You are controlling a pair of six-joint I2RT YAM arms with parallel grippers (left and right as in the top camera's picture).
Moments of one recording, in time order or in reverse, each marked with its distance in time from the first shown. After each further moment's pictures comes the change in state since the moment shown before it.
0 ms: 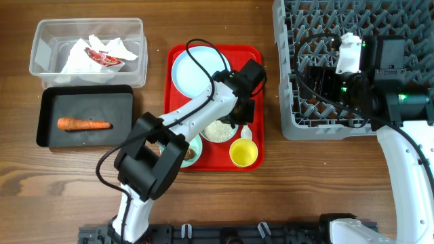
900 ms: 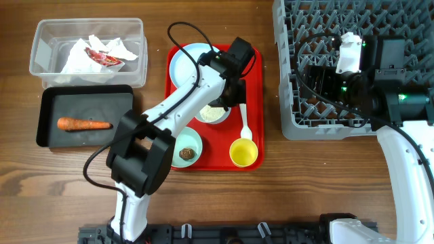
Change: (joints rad) left arm 0.092 -0.013 0.136 -0.093 -0.016 -0.014; right arm 0.000 0.000 0.000 0.006 0.004 0.000
